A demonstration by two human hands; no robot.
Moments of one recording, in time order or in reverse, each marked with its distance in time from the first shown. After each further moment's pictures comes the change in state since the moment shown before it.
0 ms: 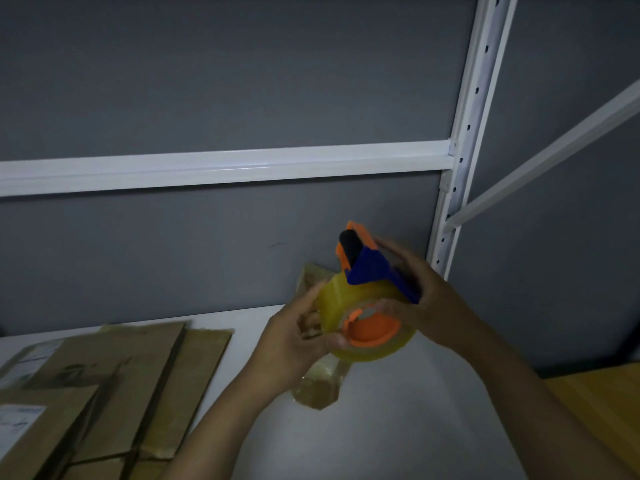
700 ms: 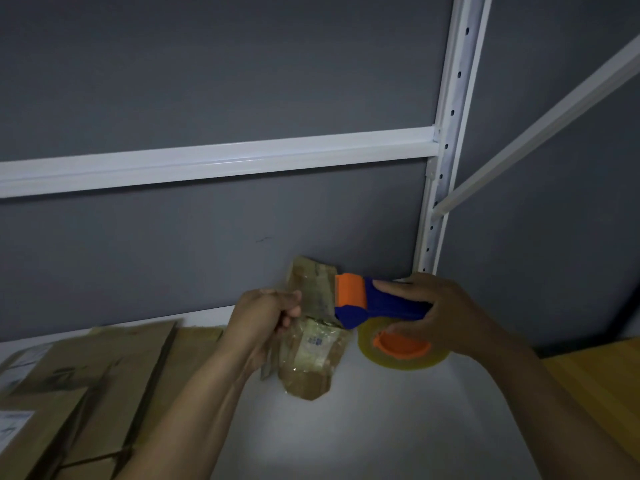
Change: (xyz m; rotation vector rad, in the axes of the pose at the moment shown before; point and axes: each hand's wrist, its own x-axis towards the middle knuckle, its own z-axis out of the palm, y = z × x) left_hand 0.029 0.002 -0.014 -0.115 0.397 -0.466; right_hand -0.025 0.049 -0.033 -0.534 0.007 -0.017
